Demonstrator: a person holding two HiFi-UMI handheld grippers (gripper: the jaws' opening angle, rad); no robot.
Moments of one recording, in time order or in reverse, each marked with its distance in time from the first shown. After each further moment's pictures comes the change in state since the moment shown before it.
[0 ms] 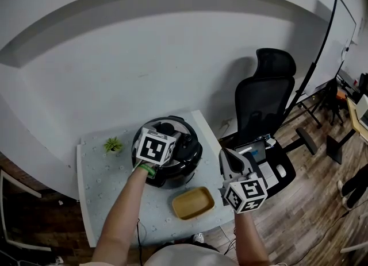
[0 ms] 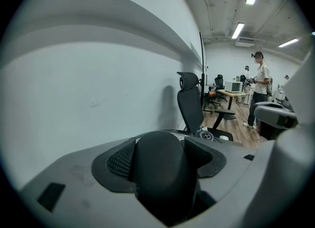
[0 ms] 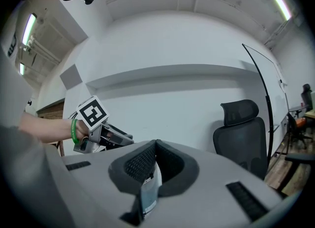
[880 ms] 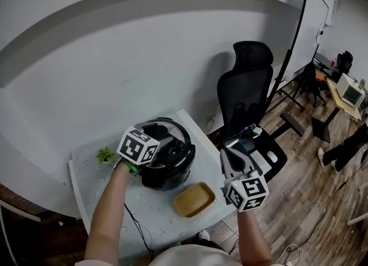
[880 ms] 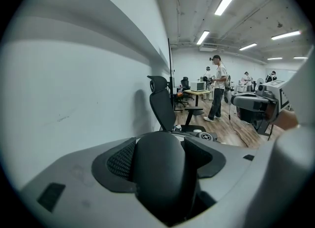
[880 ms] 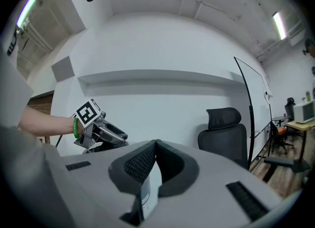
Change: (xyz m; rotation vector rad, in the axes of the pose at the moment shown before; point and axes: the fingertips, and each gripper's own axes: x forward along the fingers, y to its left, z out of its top) left arm -0.003 -0.018 0.000 0.193 -0.047 -0.347; right arm -0.034 0.001 0.004 -0.037 0.006 -0.164
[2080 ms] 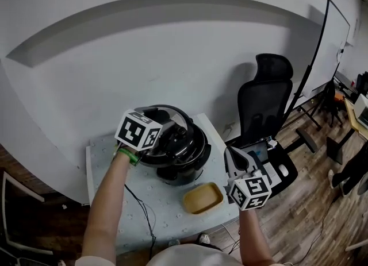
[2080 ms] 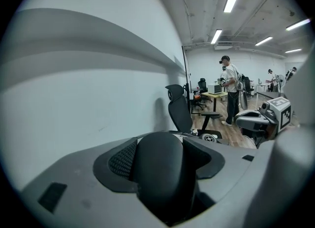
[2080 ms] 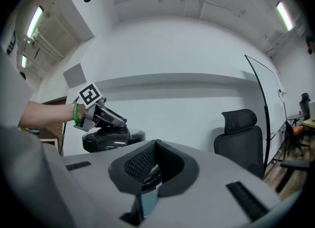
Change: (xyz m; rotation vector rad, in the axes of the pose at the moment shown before) left arm -0.102 0.026 0.044 -0.037 -0.022 0.229; right arm 0.008 0.036 0.019 -0.011 -0.047 0.141
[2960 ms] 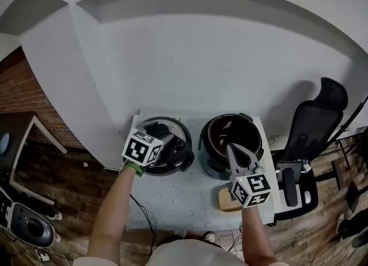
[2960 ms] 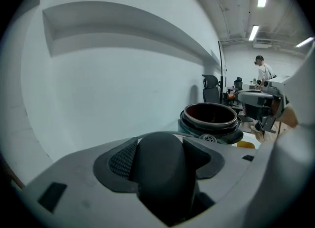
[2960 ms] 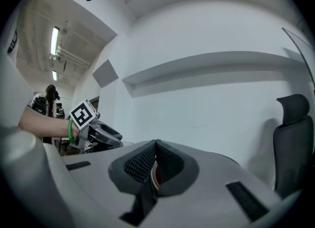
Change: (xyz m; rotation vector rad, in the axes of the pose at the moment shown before) left arm -0.137 0.079 -0.198 -0.253 0.070 0.339; right arm 0.076 0.165 -0.016 -0.033 0.050 0.385
